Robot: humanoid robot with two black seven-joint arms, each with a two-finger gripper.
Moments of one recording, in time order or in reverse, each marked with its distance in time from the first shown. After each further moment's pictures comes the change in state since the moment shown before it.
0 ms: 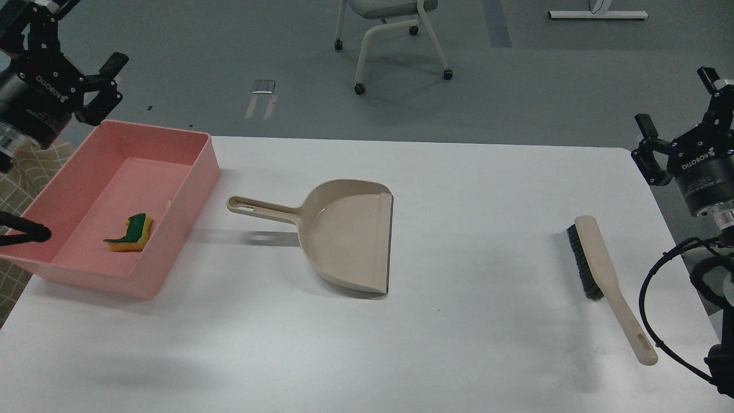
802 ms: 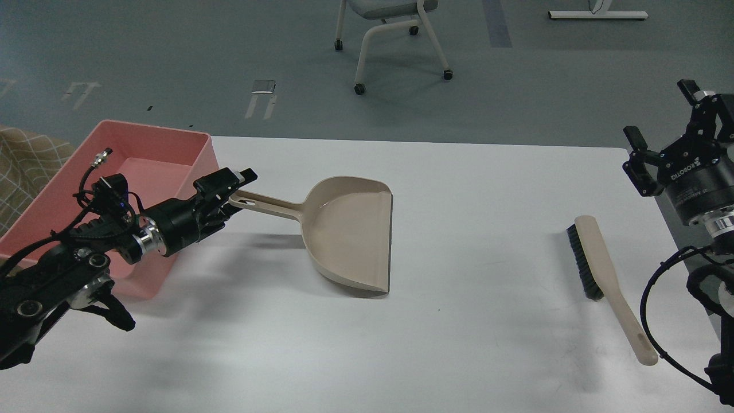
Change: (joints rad) left arm -0.007 -0.118 0.332 0.058 0.728 0.041 0.006; right arm -0.044 -0.011 -0.029 0.015 -0.068 0.010 0.000
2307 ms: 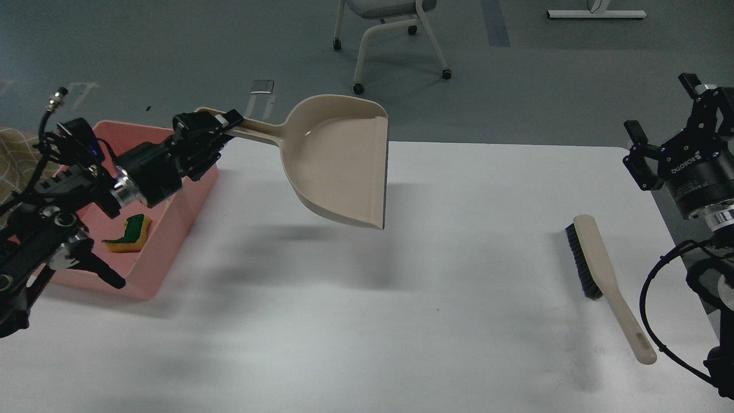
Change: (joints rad) left arm -0.013 -0.062 -0.170 -0.067 0.041 -0.037 0.008; right arm 0.025 0.000 -0.001 -0.014 -0.001 0.000 0.000
